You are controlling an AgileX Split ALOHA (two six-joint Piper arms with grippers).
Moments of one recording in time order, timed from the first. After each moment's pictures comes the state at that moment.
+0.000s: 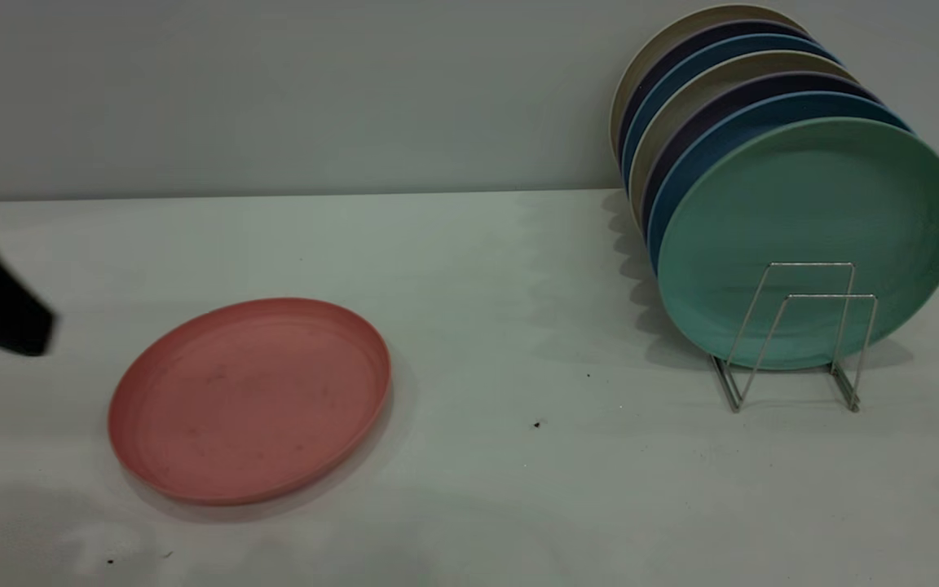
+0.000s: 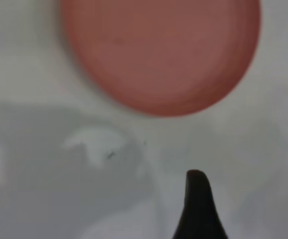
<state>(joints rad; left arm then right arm) 0.01 1.40 -0.57 -0.79 0.41 0.67 0.02 0.77 -0.49 0.78 0.60 -0.86</state>
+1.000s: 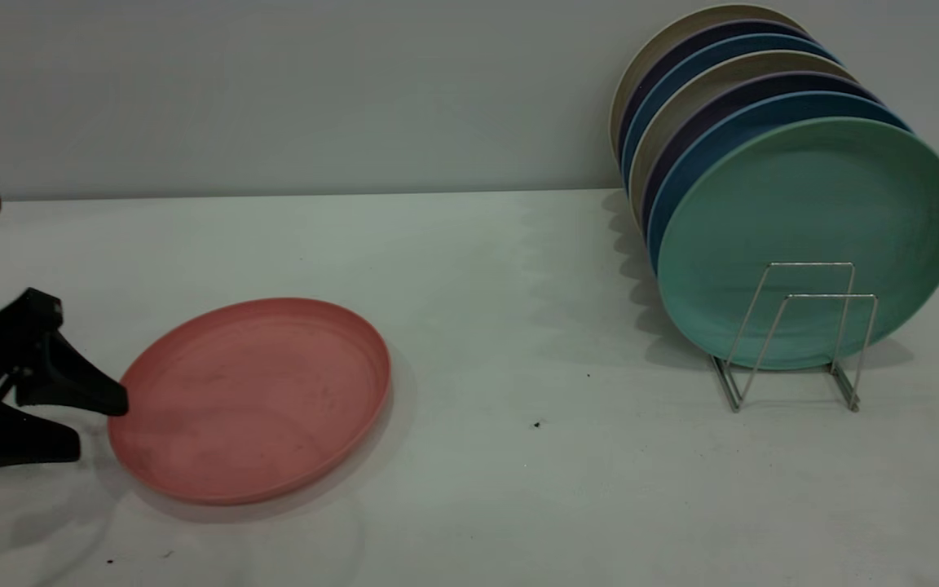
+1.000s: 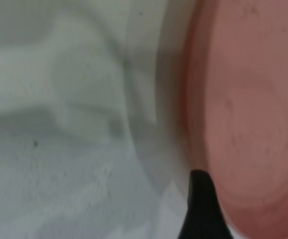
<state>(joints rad) 0.28 2.09 -0.71 -1.61 0.50 1.38 0.02 0.77 -0.49 0.81 0.56 -0.87</state>
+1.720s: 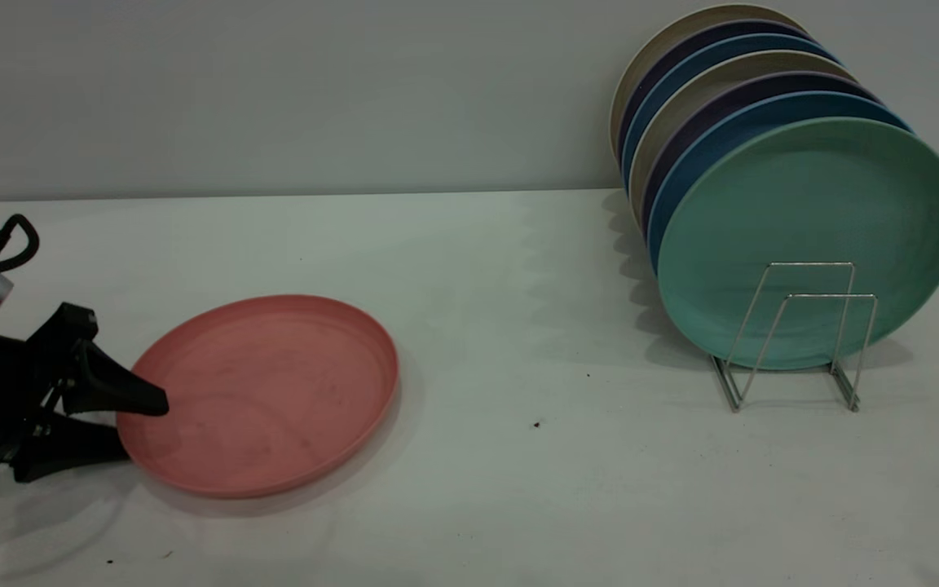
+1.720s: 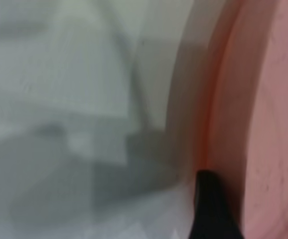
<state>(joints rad) 0.28 2.25 -0.77 -1.77 0.62 1.49 0.02 0.78 -0.49 0.82 0.53 -0.87</state>
